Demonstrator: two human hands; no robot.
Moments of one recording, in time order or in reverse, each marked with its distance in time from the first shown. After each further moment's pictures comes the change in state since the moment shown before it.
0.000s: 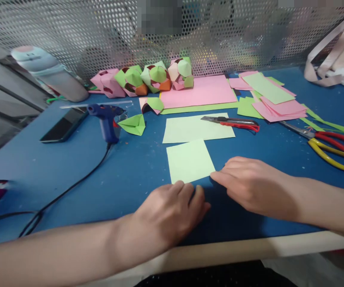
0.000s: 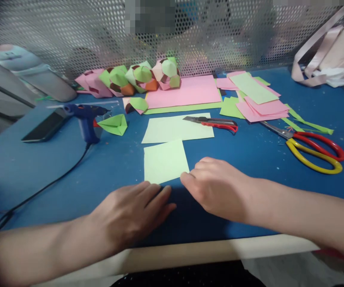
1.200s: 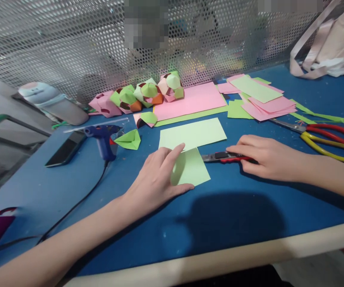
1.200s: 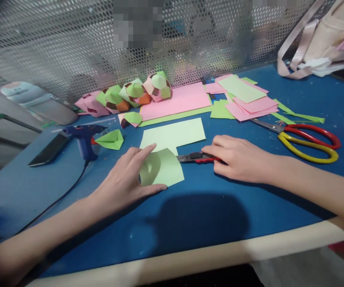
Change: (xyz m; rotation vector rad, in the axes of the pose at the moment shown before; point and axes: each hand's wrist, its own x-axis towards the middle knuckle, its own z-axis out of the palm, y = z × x) left_hand 0.007 -0.064 0.025 -0.176 -0.056 -0.295; right_hand -0.046 0.068 0.012 0.055 0.191 0.235
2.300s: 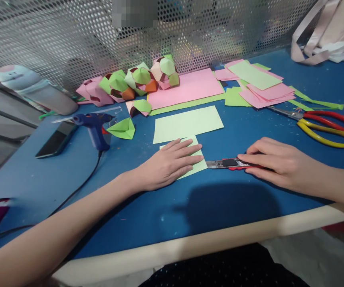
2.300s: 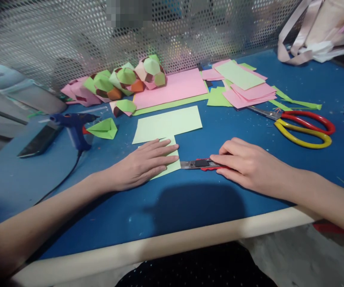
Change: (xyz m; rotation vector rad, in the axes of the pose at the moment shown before) left_hand 0.020 -0.015 0.018 -0.190 -0.244 0.403; right_hand -0.048 -0.025 0.000 0.137 0.046 -0.009
